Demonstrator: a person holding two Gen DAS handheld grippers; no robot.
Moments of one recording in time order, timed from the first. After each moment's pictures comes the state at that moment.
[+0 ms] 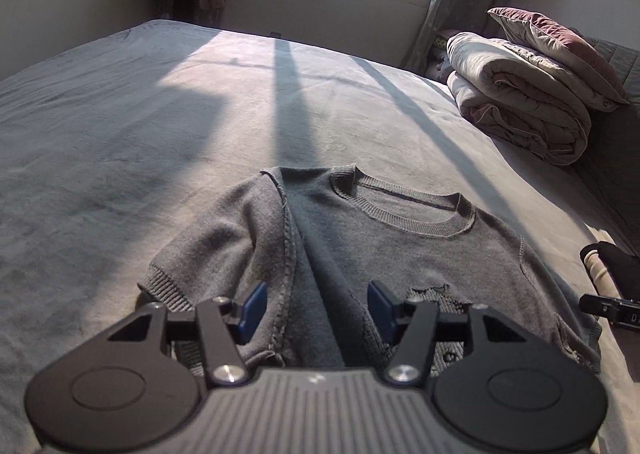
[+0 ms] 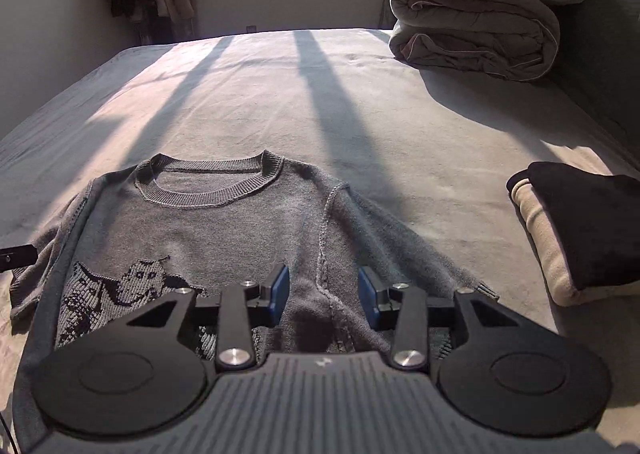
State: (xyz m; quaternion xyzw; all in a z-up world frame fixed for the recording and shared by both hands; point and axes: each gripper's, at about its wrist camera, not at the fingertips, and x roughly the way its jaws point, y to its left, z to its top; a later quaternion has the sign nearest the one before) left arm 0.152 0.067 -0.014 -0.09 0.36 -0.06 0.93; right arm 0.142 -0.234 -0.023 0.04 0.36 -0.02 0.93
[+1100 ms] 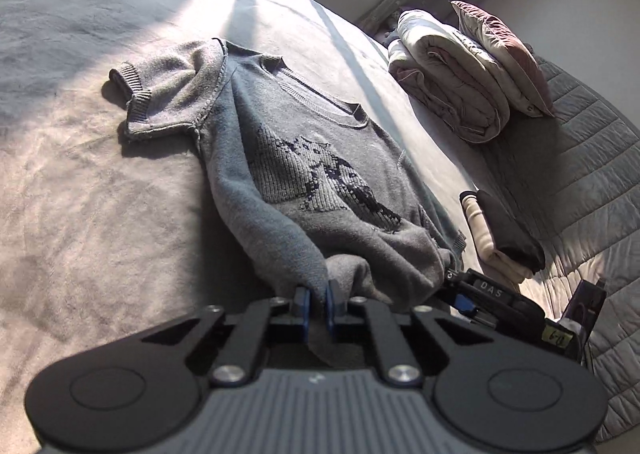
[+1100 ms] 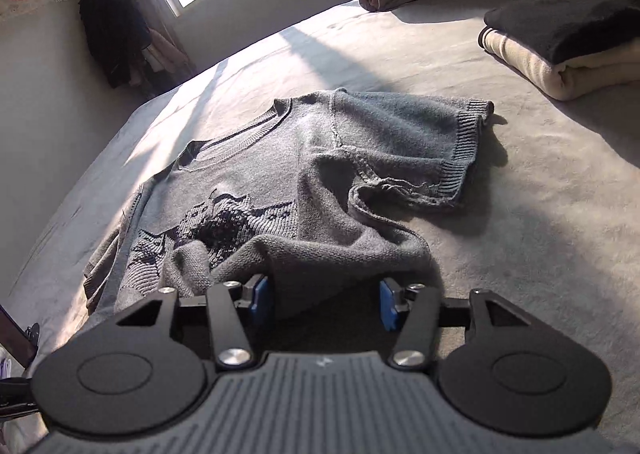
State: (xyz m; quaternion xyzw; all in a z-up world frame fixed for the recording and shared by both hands) left arm 0.029 0.073 -0.028 -0.24 0.40 -0.17 0.87; right arm 0.055 -0.246 -0.080 0.24 0.33 0.01 0.91
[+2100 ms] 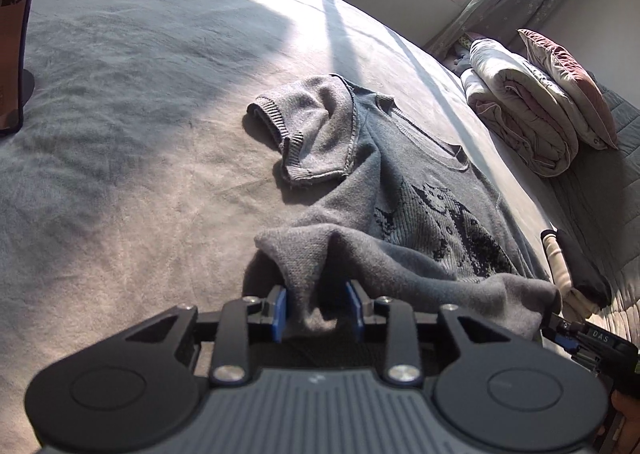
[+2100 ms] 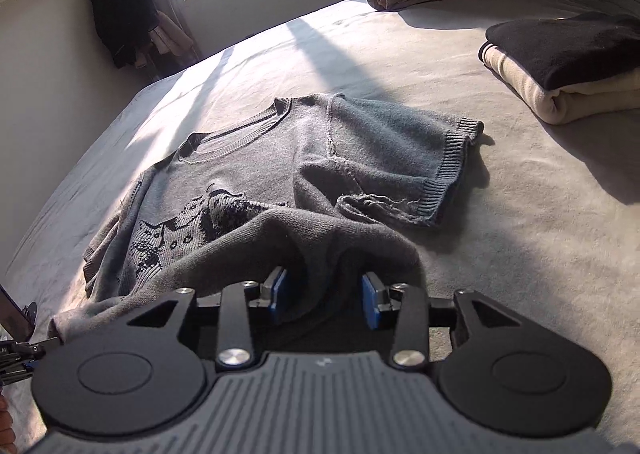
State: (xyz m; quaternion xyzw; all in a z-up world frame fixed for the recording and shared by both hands) left arm 0.037 0.154 -0.056 -0.22 0.41 -0.08 0.88; right arm 0.046 -0.253 -0.063 0.20 0.36 0.02 0.91
